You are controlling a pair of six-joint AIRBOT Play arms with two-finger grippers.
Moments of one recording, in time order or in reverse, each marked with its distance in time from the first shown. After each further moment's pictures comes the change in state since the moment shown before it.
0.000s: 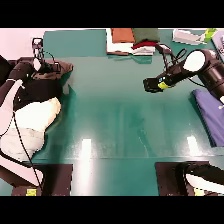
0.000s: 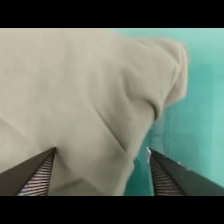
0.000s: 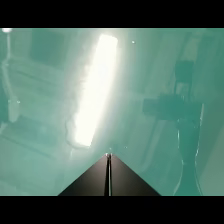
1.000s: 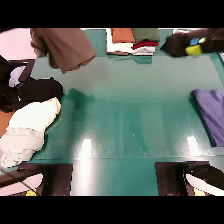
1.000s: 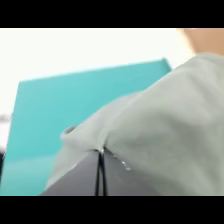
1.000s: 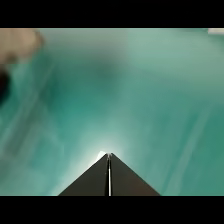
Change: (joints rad) left arm -0.199 0.515 0.208 -0.002 -0.188 0.156; right arm 0.000 0.140 0.399 -0.061 -0.014 -0.014
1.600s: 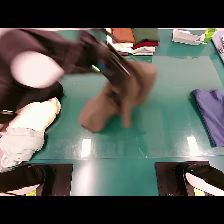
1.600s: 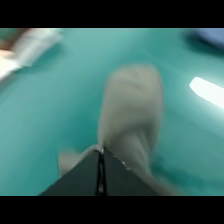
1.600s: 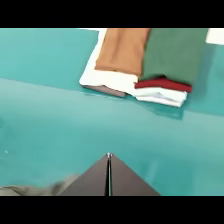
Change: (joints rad) left arm -0.727 -0.072 -0.013 -0.056 -0.213 0.079; right arm -0.084 0.009 0.252 -0.147 0.089 -0.008
